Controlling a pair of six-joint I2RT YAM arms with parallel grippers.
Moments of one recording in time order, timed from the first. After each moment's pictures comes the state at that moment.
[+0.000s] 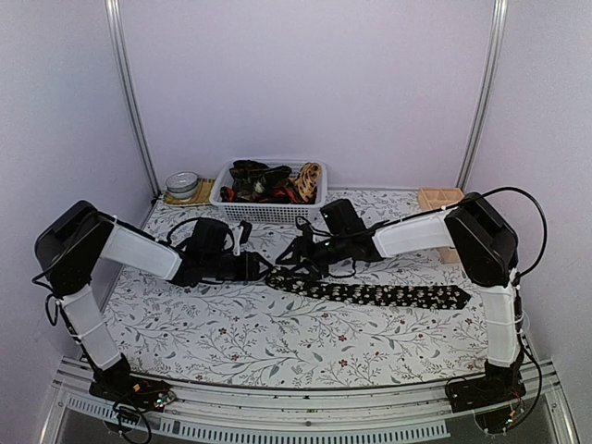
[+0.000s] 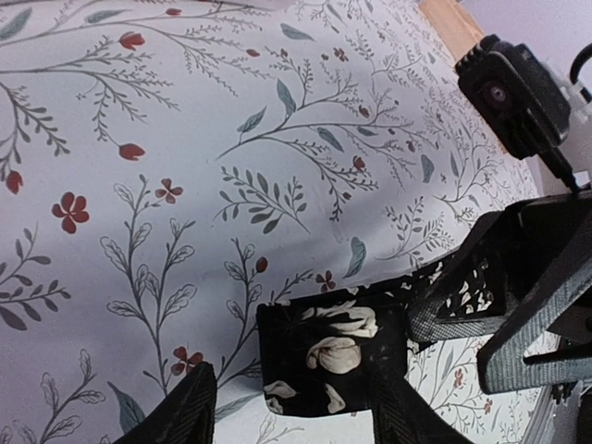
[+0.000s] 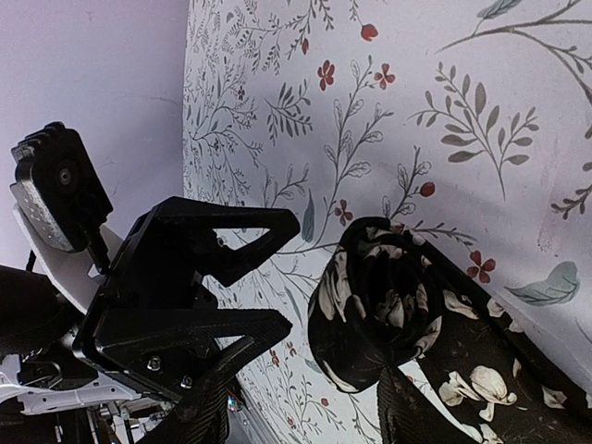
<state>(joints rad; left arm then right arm) -0.59 1.77 0.78 0.35 0.26 -0.51 0.78 2.14 1.41 0.09 -0.59 1.04</state>
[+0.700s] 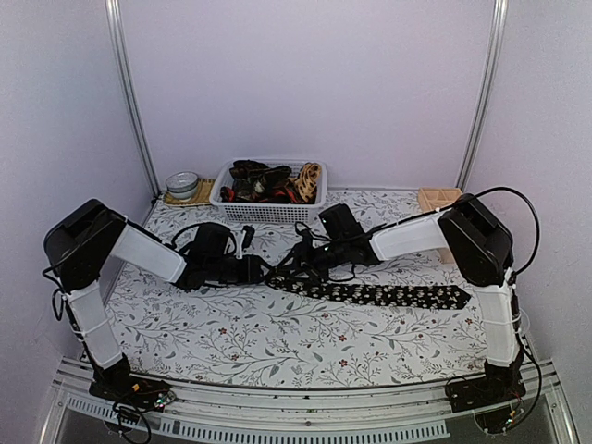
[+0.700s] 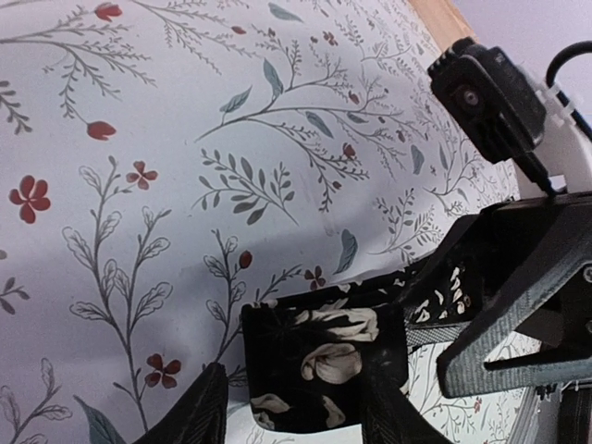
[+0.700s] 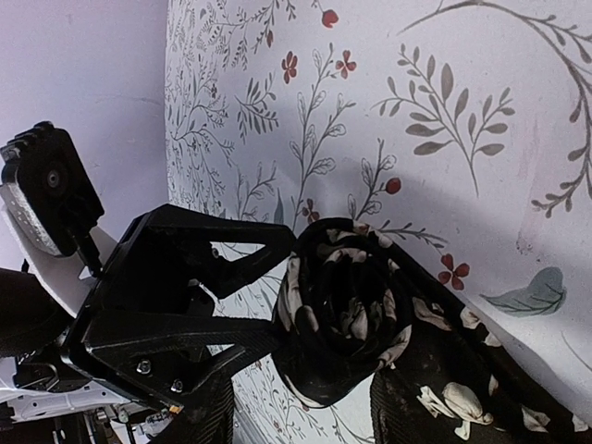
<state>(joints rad) -0.59 1.84 0.77 0.44 0.32 -0.55 0.78 2.18 1.41 0.10 -0.59 1.04</state>
